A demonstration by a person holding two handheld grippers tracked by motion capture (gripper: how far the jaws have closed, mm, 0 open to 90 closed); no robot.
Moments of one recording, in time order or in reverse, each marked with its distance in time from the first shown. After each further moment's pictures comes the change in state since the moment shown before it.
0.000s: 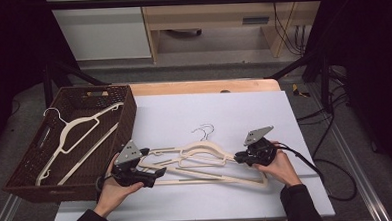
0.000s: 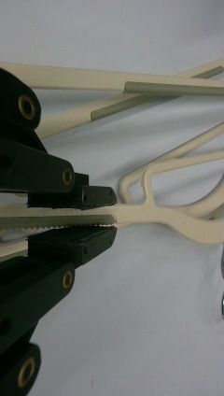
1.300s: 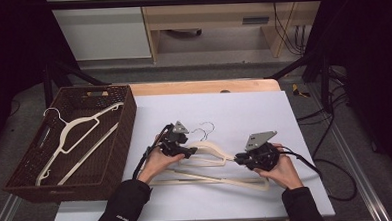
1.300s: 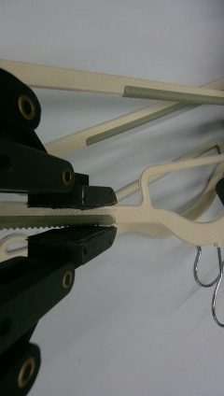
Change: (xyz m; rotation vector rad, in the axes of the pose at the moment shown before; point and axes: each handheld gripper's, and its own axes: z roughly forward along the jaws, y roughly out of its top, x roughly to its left) left arm 0.017 0.041 0.147 0.253 -0.042 0.041; right arm 0.025 0.007 -0.020 -0.041 -0.055 -0.071
